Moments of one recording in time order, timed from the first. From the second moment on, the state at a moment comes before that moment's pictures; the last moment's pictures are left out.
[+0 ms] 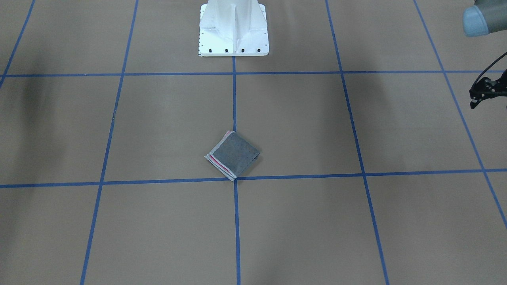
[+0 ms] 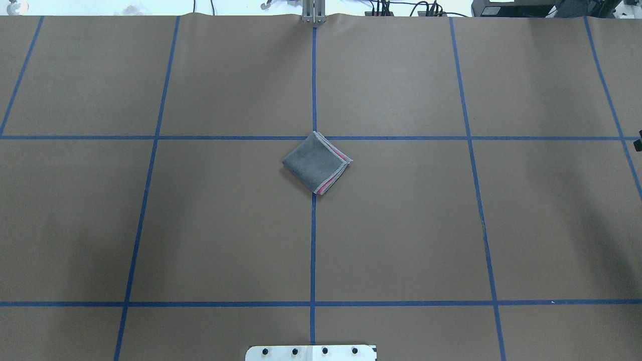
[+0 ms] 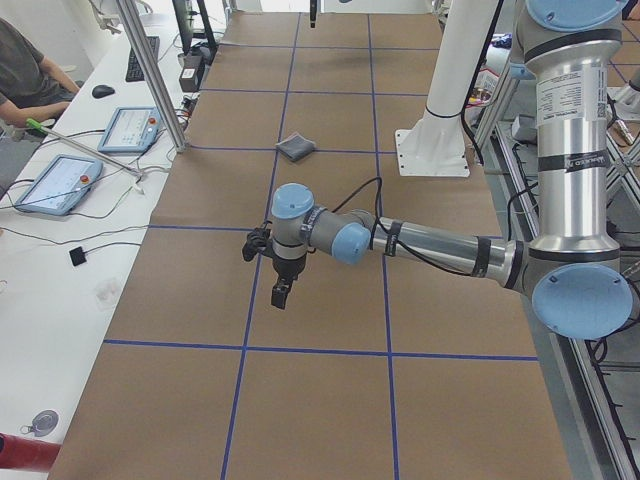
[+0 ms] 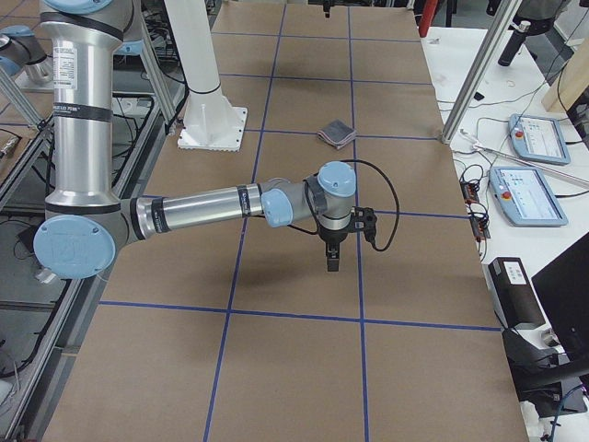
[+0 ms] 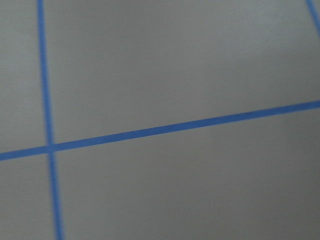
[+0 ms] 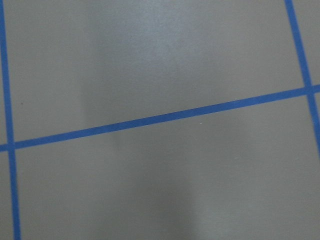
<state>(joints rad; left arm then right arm) -1.30 -1.48 -1.85 -1.65 -2.20 -0.13 1.34 -1.62 1.81 -1.52 2.26 0.27</state>
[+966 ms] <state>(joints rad) -1.43 -1.48 -1.86 -1.50 -2.43 -0.07 1.39 -1.60 1.81 -1.65 2.31 0.21</state>
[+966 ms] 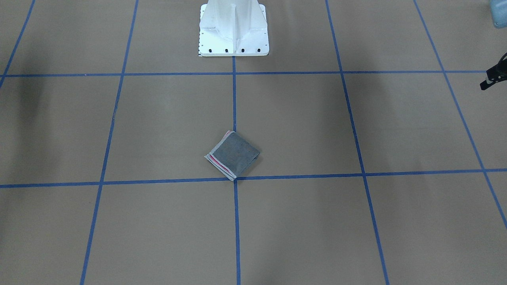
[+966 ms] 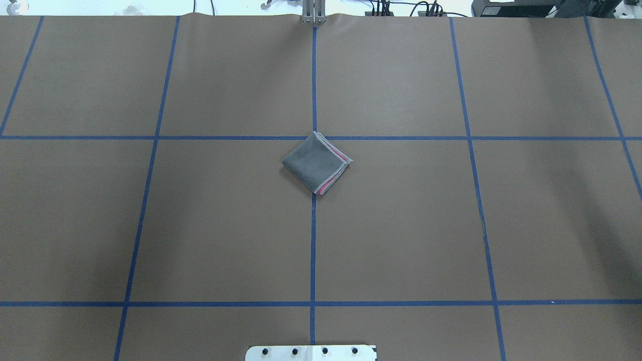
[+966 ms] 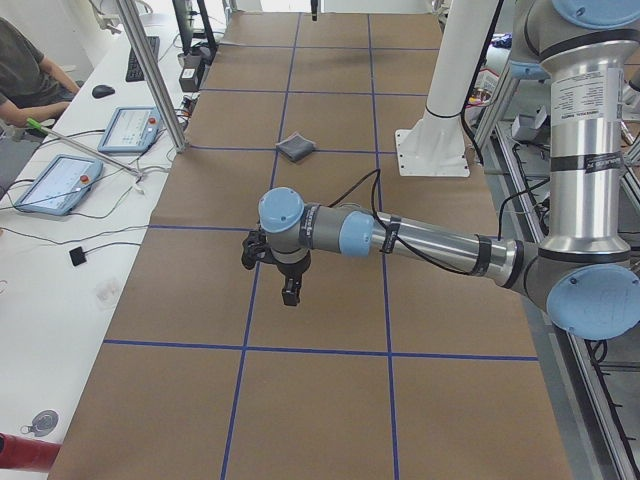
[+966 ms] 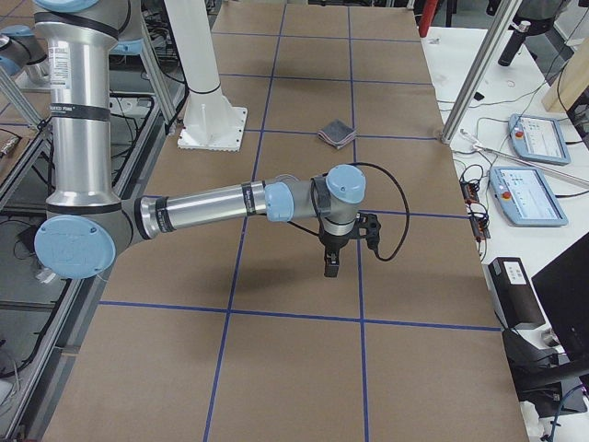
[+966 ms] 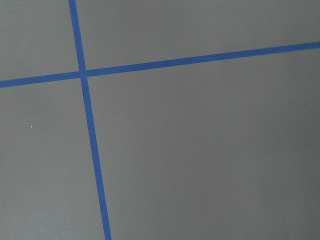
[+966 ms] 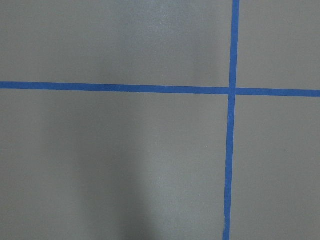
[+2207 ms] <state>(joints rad) -1.54 -1.48 -1.79 -1.51 -2.40 -0.07 1.46 -1.61 1.75 -1.65 2.31 0.21</state>
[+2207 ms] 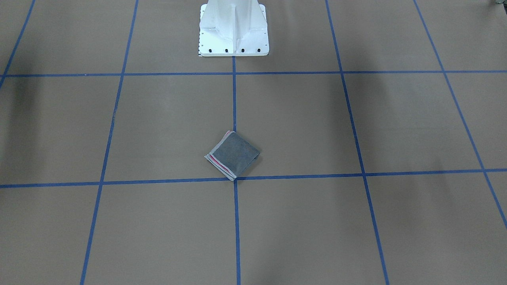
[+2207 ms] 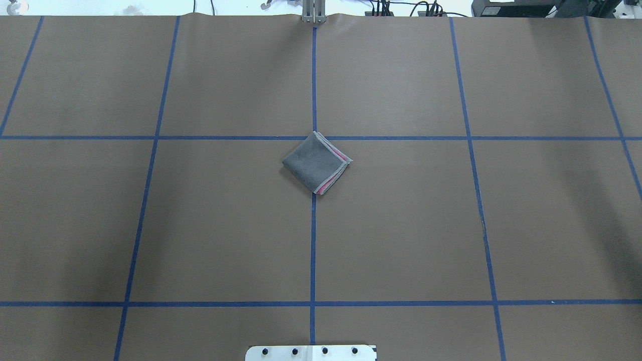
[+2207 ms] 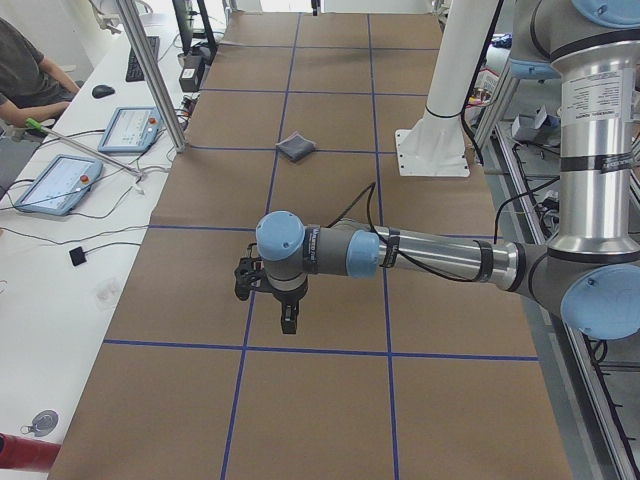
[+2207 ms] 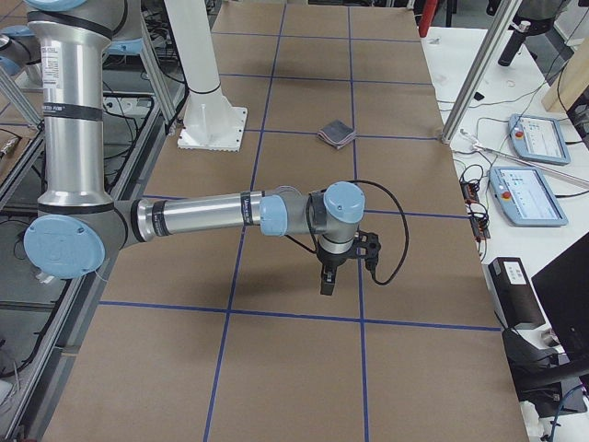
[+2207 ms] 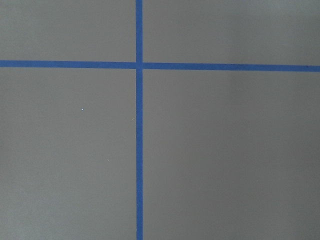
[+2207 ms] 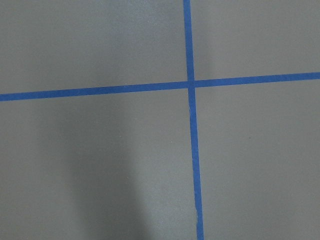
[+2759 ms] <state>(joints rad) -1.54 -1.47 -1.79 -1.51 -2.39 -0.07 1.46 -1.61 1.76 -1.64 2.31 0.19</state>
